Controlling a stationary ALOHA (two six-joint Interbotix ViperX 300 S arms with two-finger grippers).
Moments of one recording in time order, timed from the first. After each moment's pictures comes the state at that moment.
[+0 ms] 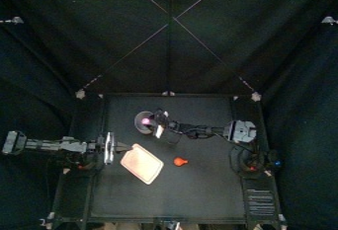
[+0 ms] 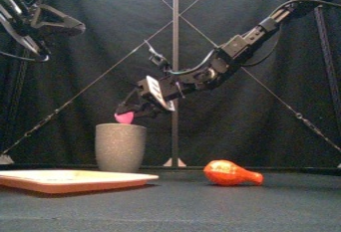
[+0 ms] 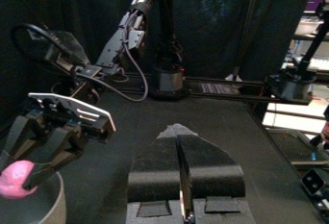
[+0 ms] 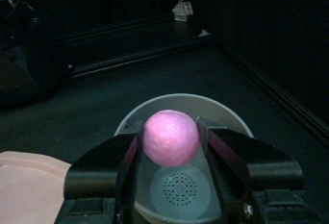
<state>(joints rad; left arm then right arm) -0.01 -0.96 1.30 -0.05 -0.37 0.00 -0.33 0.41 0.21 0.02 -0.44 0.03</state>
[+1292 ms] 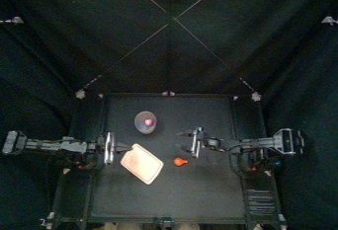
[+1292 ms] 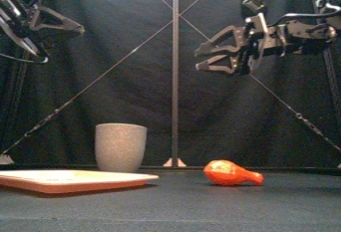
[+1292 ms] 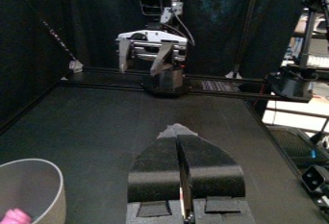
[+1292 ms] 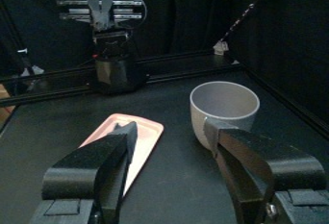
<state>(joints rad) -0.01 -0.96 1.31 -0.05 -0.37 -0.01 -0.13 -0.31 1.00 0.04 -0.70 0.03</state>
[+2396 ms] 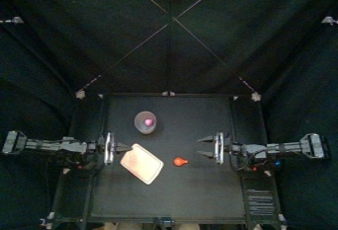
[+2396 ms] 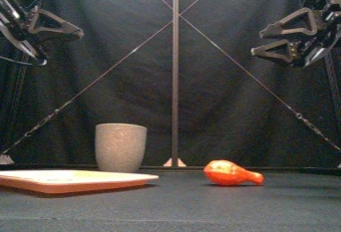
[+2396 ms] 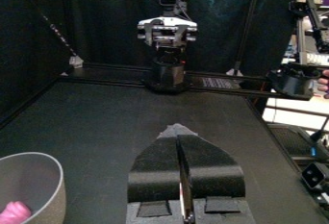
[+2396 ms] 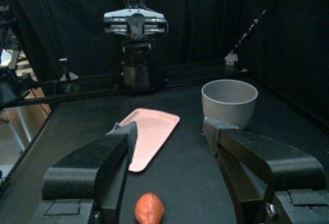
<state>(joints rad) 0.00 -0.96 1.32 -0.06 -0.37 0.00 -0.06 -0.74 1.29 0.05 -0.64 0.03</state>
